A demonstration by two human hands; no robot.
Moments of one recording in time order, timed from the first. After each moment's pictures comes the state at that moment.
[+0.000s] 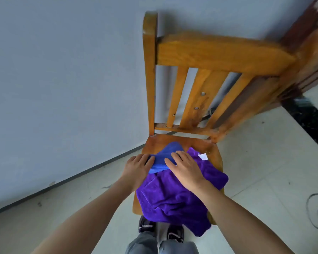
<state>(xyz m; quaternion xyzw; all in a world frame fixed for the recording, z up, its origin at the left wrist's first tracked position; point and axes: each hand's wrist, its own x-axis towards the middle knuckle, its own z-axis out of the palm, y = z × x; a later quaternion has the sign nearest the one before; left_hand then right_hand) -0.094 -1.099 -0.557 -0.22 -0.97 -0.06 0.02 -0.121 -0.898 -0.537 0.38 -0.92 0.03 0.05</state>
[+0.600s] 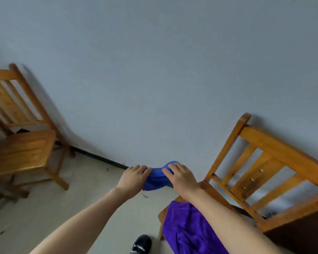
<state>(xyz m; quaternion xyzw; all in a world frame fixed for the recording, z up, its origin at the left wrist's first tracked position) 0.114 -1.126 -0.380 0.13 -0.99 0.04 0.09 -0.046 -0.987 -0.360 0.68 -0.71 0.09 0.16</state>
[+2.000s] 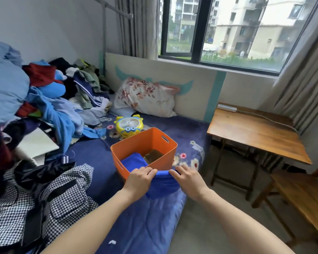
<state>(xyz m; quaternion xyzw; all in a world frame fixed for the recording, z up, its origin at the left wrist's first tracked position) 0.906 -0.827 -0.317 0.81 -0.51 0.24 0.12 0.793 -1.011 -0.289 0.97 0.07 0.19 0.09</state>
